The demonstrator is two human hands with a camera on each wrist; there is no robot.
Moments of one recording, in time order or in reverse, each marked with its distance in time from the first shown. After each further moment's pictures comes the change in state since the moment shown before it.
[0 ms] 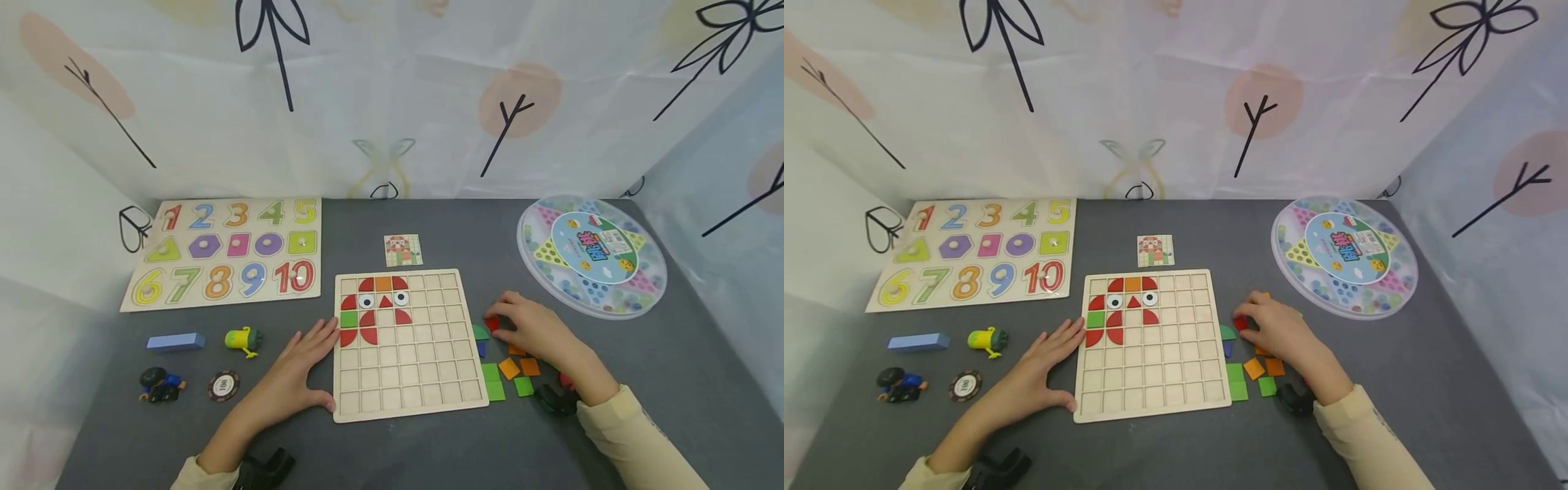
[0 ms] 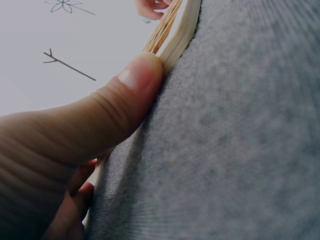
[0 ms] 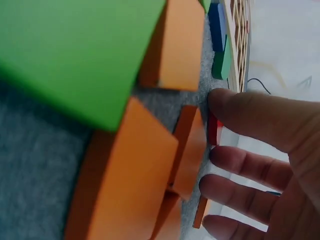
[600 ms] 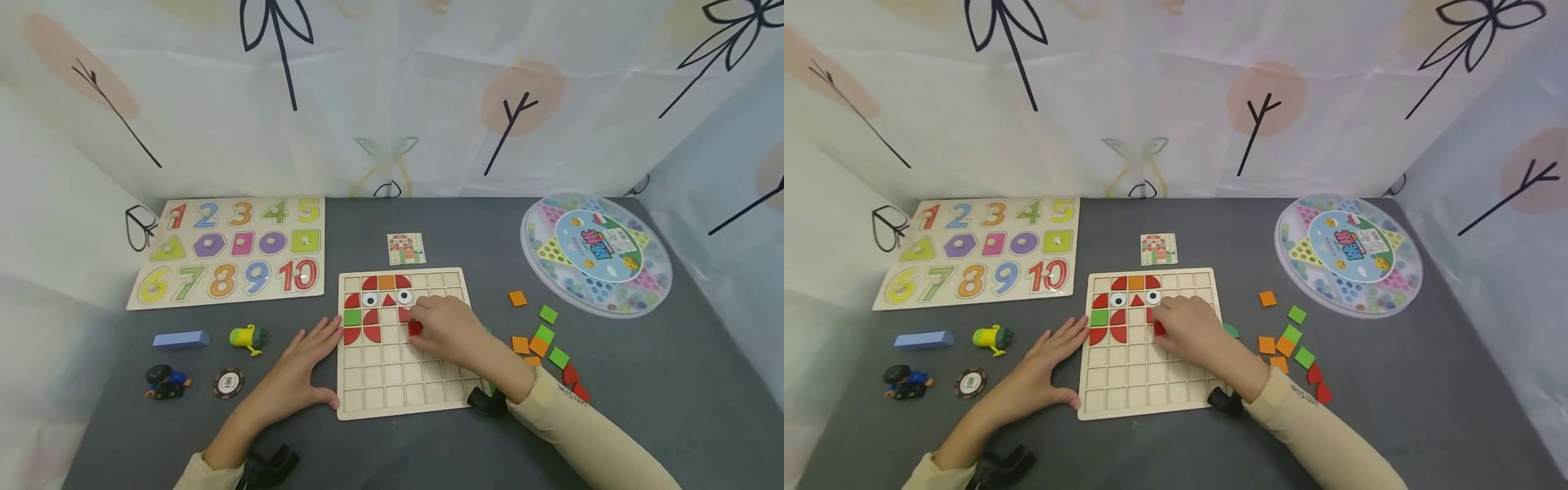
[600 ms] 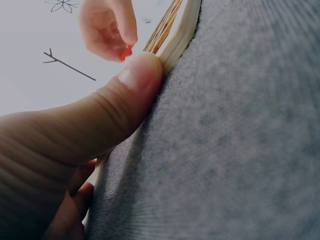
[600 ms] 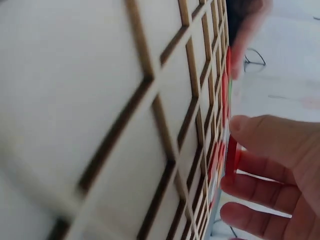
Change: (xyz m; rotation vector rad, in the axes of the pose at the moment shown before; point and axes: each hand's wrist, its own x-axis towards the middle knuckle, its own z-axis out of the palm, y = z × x) left_hand -0.001 -0.001 0.000 -0.004 0.012 0.030; right_hand 0.061 -0.105 0.017 -0.128 0.159 -0.250
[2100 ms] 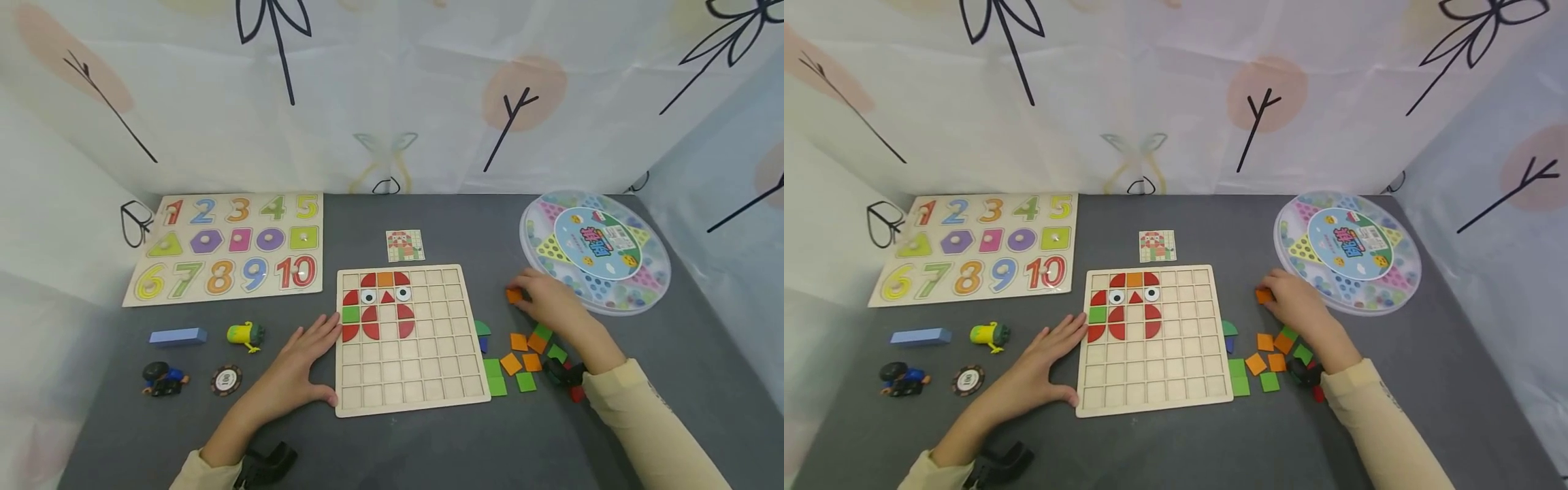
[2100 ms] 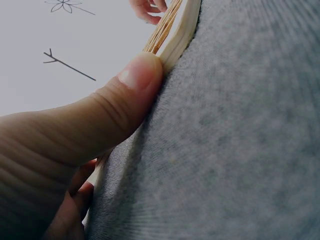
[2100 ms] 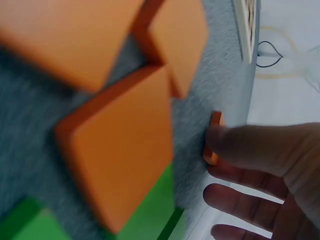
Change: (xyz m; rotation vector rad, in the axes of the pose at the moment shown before) left_hand 0.001 -0.001 0.000 0.004 -0.005 0.001; right_hand -0.070 0.123 -0.025 0.074 -0.174 0.375
